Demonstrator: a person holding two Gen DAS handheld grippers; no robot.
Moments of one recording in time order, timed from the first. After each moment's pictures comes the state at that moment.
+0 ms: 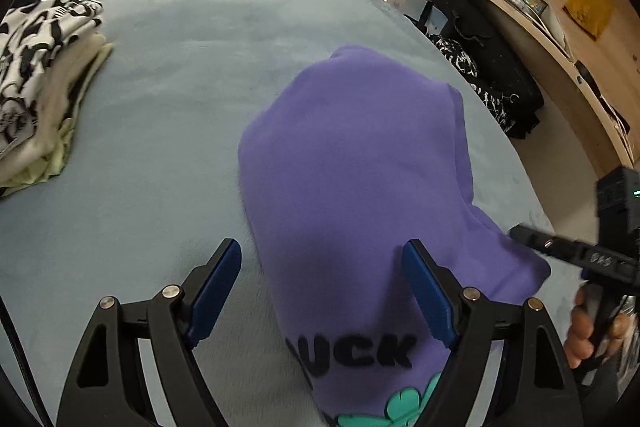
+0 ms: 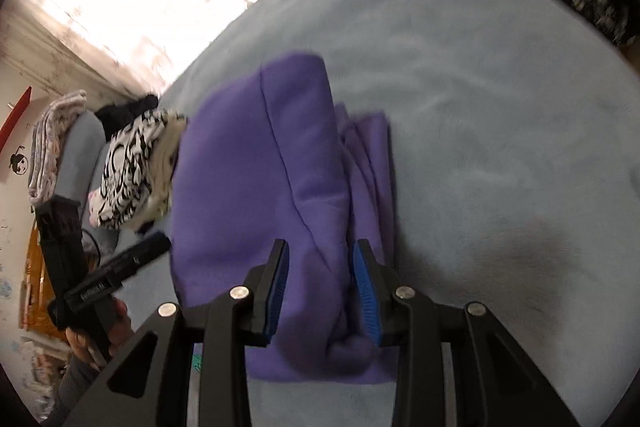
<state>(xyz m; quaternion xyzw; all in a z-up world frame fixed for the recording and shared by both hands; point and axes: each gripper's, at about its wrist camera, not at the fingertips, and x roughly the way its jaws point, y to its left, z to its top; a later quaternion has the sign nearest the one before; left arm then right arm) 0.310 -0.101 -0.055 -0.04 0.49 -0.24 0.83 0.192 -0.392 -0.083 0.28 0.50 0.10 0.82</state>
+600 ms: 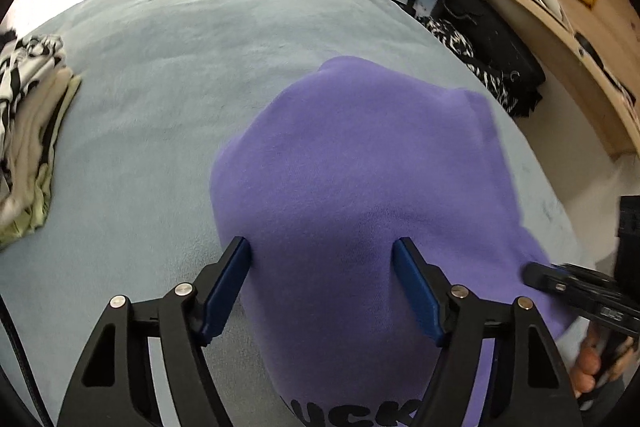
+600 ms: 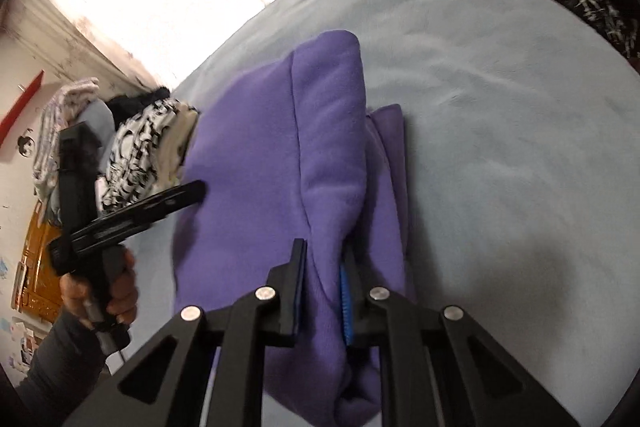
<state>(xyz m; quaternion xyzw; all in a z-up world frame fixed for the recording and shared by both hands) 0.333 -0.148 -0.061 0.02 0.49 -0.26 0.83 0.158 -0.376 -0.083 0.26 0.46 0.11 0.84</state>
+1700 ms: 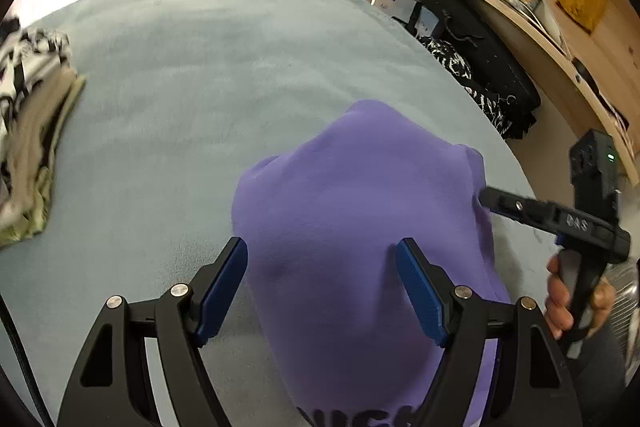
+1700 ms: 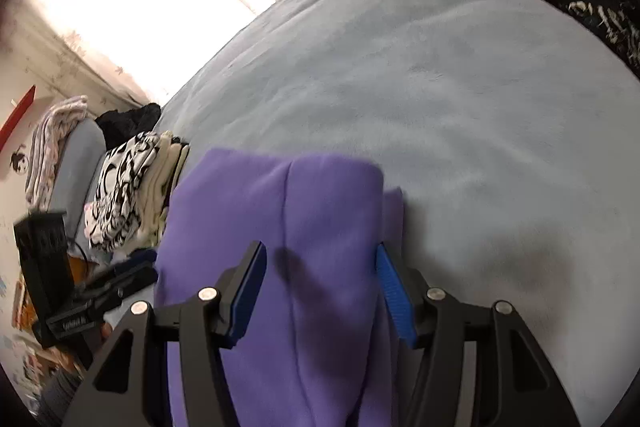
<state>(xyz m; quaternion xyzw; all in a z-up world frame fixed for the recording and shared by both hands) 0.354 -0.121 -0.053 -0.03 0.49 -0.26 0.83 0.271 -0.402 -0.092 0.27 0.46 0.11 0.84</state>
